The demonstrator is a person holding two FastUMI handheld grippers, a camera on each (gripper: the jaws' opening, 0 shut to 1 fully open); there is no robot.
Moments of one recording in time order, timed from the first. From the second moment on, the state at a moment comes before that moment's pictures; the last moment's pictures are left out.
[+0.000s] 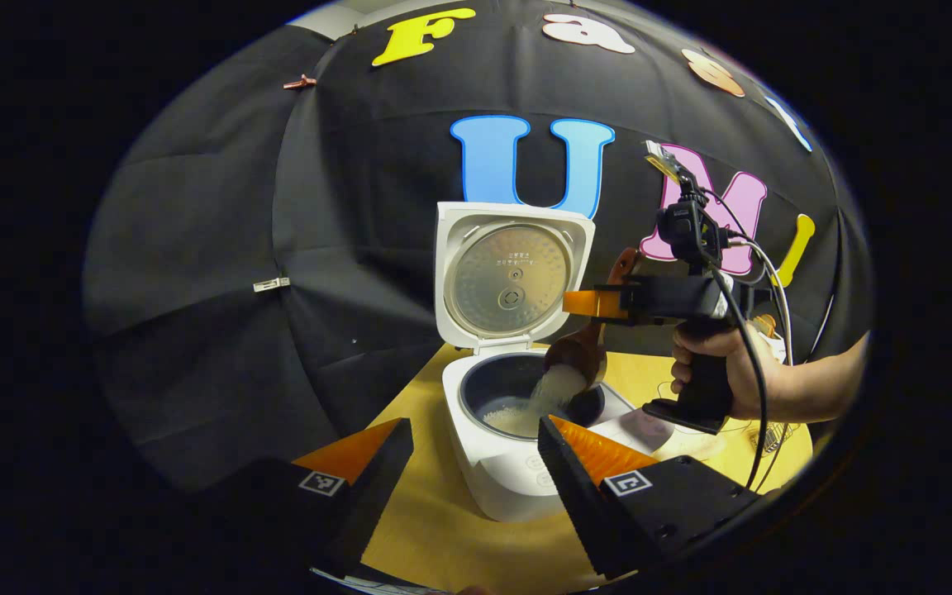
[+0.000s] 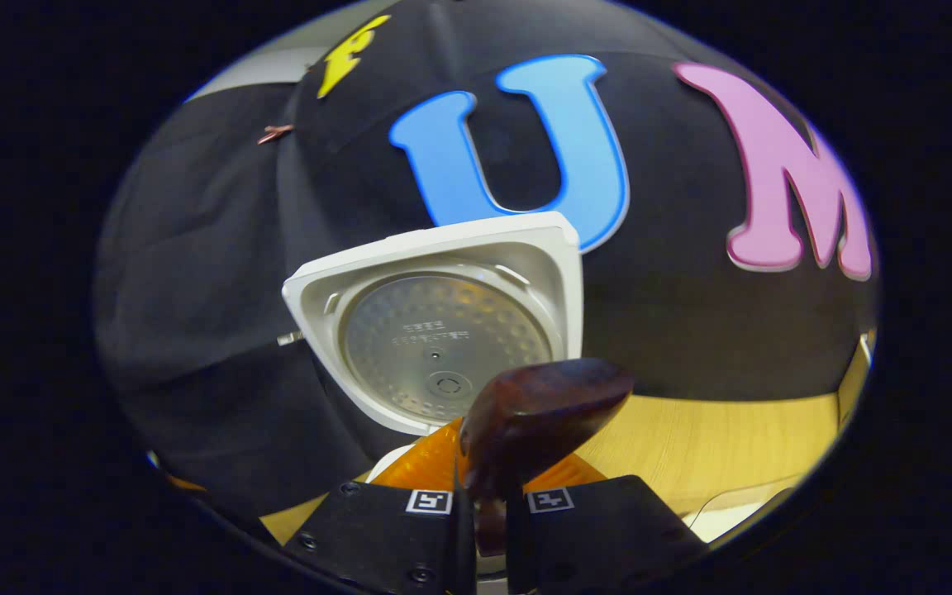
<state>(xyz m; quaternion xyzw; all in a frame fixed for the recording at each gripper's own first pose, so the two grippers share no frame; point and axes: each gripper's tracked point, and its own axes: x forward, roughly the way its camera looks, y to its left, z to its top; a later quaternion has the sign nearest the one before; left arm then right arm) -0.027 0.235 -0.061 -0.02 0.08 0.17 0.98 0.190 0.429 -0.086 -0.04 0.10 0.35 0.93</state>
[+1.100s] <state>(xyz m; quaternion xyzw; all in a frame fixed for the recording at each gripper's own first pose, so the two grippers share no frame) -0.038 0.251 -0.055 -0.03 0.06 0.21 0.97 0.170 0.439 -0.073 -0.08 0.08 0.39 0.91</state>
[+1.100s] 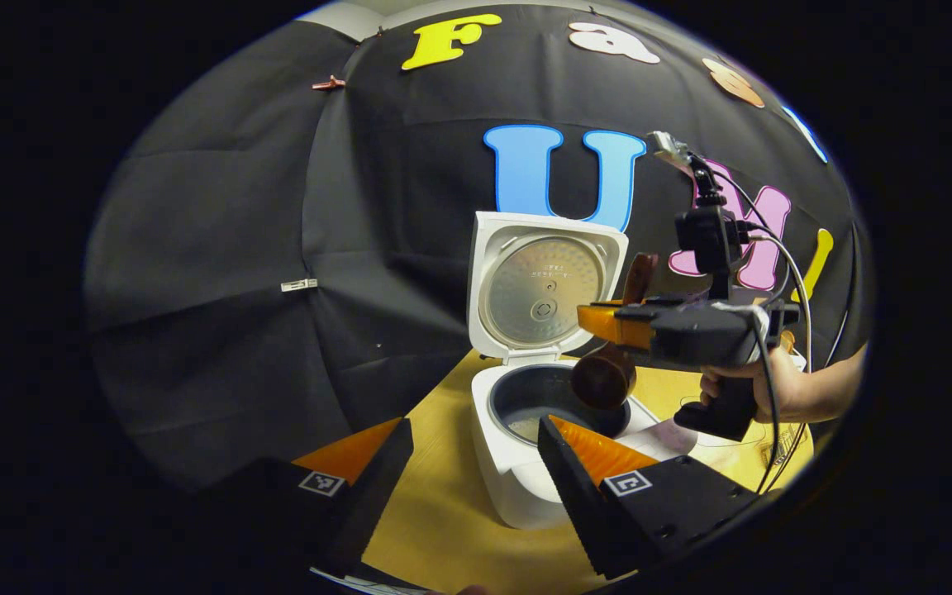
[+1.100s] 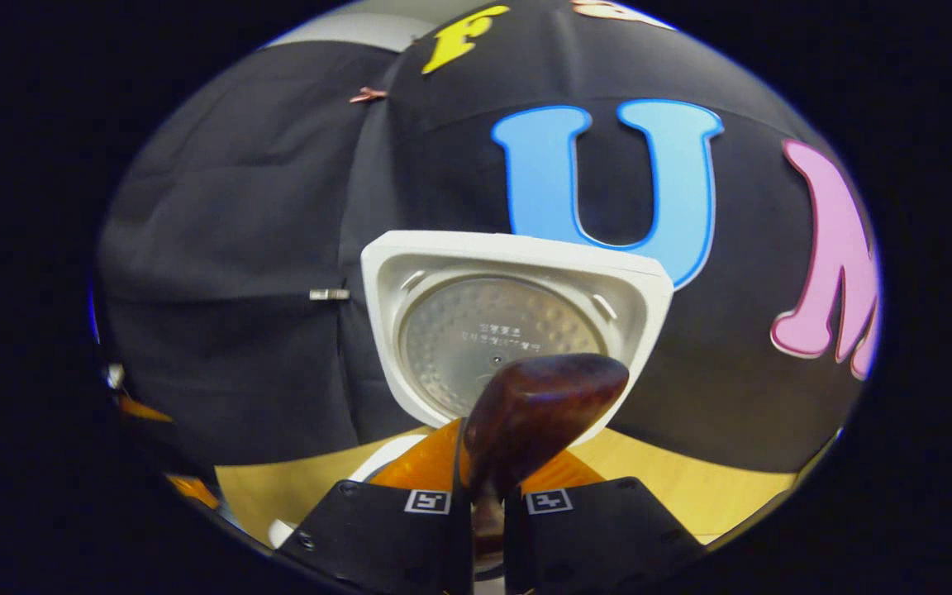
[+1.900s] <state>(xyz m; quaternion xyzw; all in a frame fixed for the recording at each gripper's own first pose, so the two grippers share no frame) 0.001 0.135 -0.031 0.00 0.06 0.13 0.99 0.201 0.241 -0.002 0.03 0.09 0.27 0.96</state>
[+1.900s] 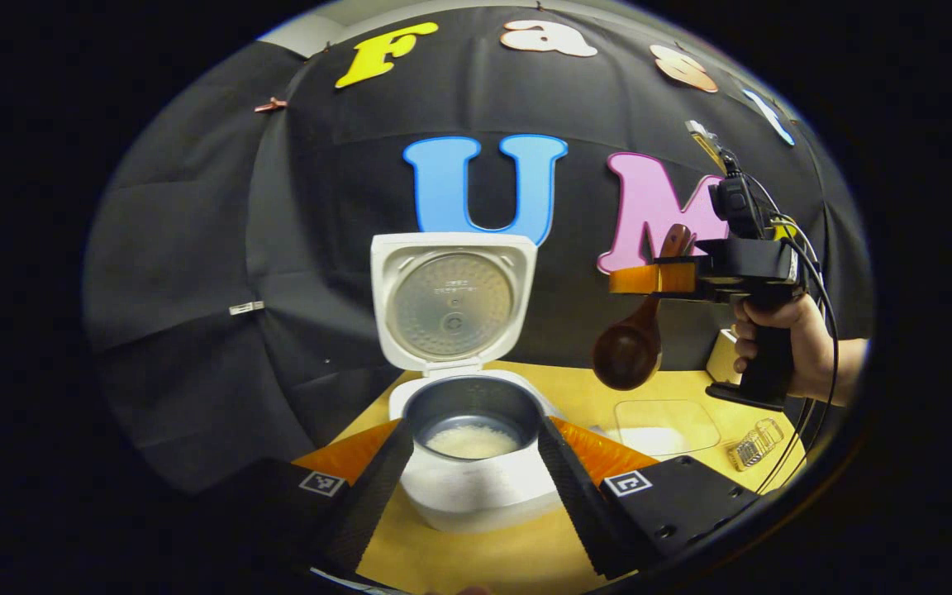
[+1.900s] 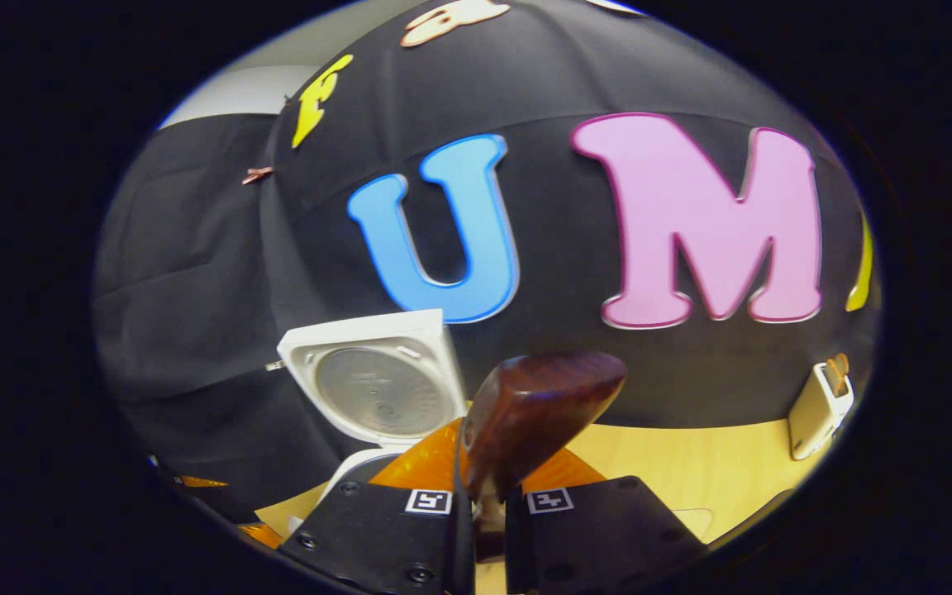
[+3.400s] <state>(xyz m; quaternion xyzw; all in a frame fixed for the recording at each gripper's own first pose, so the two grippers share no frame) 0.033 0.011 -0.051 0.01 0.10 0.14 0.99 0.185 -0.195 -0.186 0.11 0.21 -0.05 0.97</state>
